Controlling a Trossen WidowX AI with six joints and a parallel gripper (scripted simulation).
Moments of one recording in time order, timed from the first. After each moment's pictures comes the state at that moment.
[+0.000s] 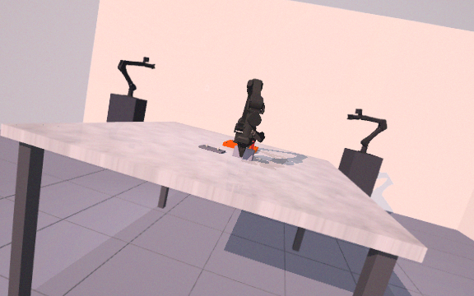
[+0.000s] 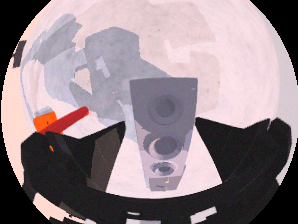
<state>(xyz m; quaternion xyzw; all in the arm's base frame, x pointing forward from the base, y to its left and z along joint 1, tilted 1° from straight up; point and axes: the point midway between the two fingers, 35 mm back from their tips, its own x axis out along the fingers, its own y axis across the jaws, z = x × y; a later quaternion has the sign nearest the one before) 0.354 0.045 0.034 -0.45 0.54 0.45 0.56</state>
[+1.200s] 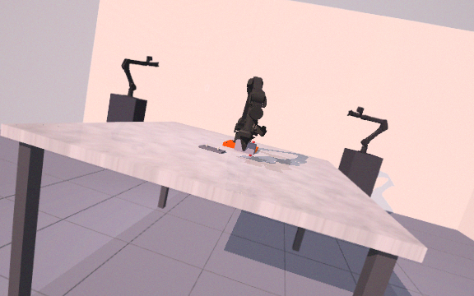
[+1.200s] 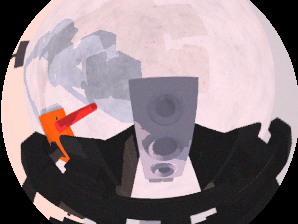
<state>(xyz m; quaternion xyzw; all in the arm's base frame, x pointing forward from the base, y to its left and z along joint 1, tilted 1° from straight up) 0.360 0.046 0.064 -0.45 0.54 0.45 0.56</state>
